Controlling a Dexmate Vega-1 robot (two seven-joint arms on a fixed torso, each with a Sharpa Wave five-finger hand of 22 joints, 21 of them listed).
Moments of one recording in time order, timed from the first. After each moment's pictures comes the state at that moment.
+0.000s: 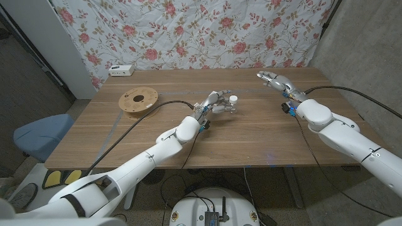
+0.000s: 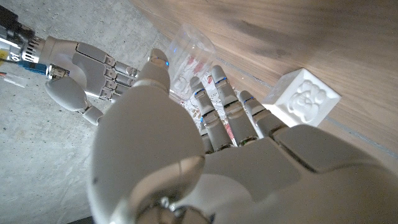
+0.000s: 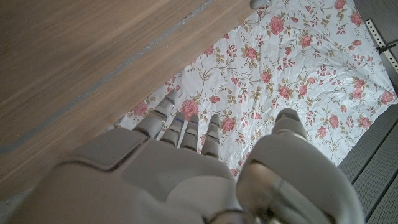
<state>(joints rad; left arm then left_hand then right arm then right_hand) 0.69 0.38 0.77 -1.38 0.09 -0.18 0.22 1.13 -0.01 0.25 -0.14 0.19 0.25 0.03 0.19 0.17 0.85 -0.16 0.19 0.18 0.81 -0.09 0.17 0.16 0.28 -0.04 0.19 0.17 -0.97 -0.89 -0.33 -1.83 0.32 -0.06 -0.14 0.40 0.04 0.13 -0.09 0.25 0.23 -0.14 0.20 0.18 0.12 -0.04 0.19 0.19 0.06 -0.04 0.20 0.19 0.31 -0.02 0.19 0.17</state>
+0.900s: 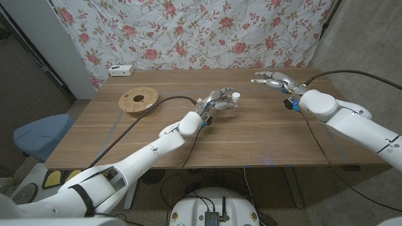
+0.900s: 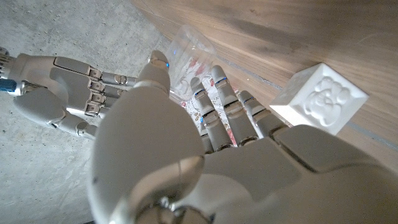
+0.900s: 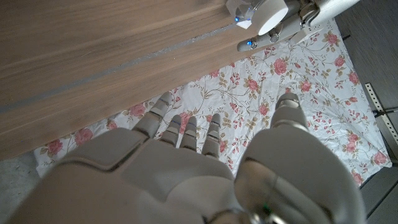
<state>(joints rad) 0.63 0.35 0.79 -1.31 0.08 -0.19 0.18 1.12 0.00 0.25 -0.13 0.19 0.24 0.03 0.19 0.17 0.84 -0.15 0.19 0.18 0.81 -0.09 0.17 0.16 0.28 -0.04 0.19 0.17 -0.92 -1.03 -0.36 -2.03 0.24 -0.34 -0.05 0.50 0.02 0.16 -0.15 0.21 0.22 -0.13 0.19 0.19 0.07 0.04 0.19 0.19 0.02 0.04 0.19 0.19 0.26 0.07 0.18 0.17</state>
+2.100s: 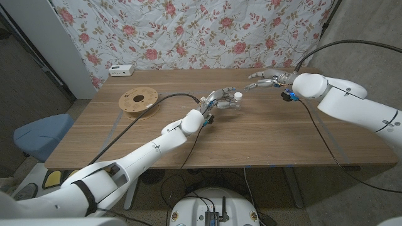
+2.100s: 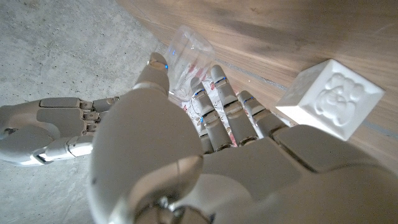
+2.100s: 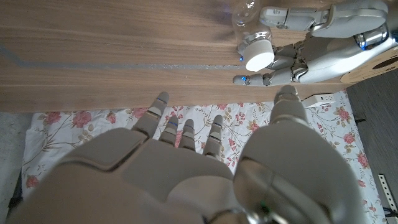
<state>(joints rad) 0.59 0.34 0.82 -1.29 0.12 -0.16 0.18 1.11 0.00 0.26 -0.13 0.19 0.24 0.03 0.19 0.17 0.85 -0.15 0.19 0.18 0.82 -0.10 0.17 0.16 0.28 -0.04 0.19 0.17 -0.65 -1.11 -0.56 -2.21 0.04 -0.70 0.20 0.56 0.00 0.19 -0.17 0.23 0.23 -0.19 0.20 0.20 0.01 0.05 0.19 0.20 -0.02 0.09 0.19 0.19 0.24 0.12 0.18 0.17</state>
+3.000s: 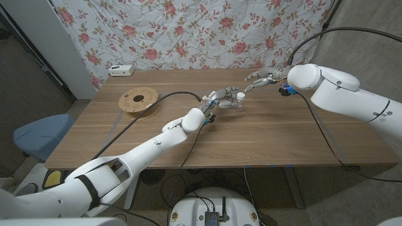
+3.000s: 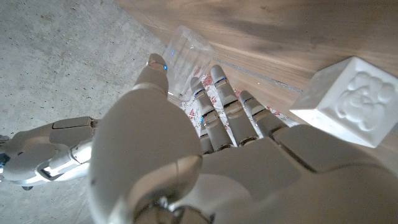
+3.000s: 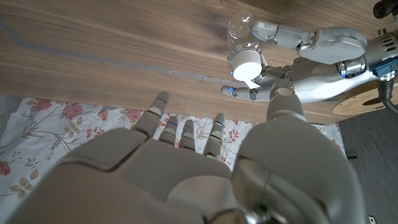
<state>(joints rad) 0.56 0.32 0.84 -1.23 0.13 -0.23 0.15 1.09 0.00 0.26 -0.13 0.19 0.23 0.02 0.19 0.17 0.85 -0.15 0.19 0.18 0.82 -0.10 0.17 0.16 0.28 -0.04 0.19 0.17 -0.49 -1.08 -0.70 -2.21 -0.14 -0.76 0.43 0.62 0.00 0.22 -0.18 0.25 0.26 -0.19 0.22 0.21 0.00 0.04 0.19 0.20 -0.02 0.10 0.19 0.19 0.24 0.12 0.18 0.17</state>
